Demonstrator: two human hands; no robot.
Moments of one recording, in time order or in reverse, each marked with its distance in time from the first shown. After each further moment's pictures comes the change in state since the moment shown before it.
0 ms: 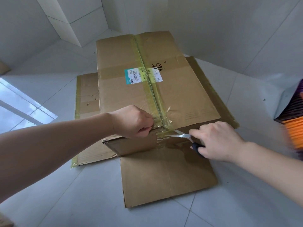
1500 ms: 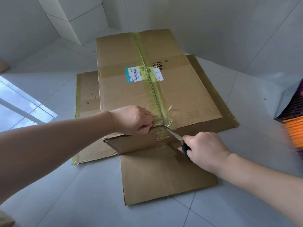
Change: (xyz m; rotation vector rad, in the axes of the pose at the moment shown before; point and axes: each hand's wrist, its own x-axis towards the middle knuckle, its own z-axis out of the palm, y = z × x) left_hand 0.002 -0.005 0.003 -0.057 0.029 0.019; right_hand 0.006 -0.039 0.004 0.157 -0.110 0.134
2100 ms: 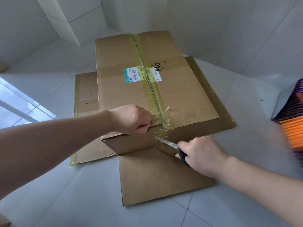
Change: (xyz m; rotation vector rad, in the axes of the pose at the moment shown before) left_hand 0.002 0.002 -0.003 0.005 -0.021 -0.015; right_hand -0.009 -0.003 0.000 -0.111 0.079 -0.183
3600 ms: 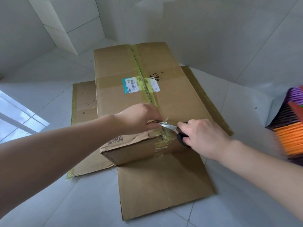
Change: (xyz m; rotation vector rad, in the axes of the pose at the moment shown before) left_hand 0.029 -0.008 -0.013 -0.121 0.032 -0.233; right_hand 0.040 0.036 -0.035 0.058 -0.016 0.110
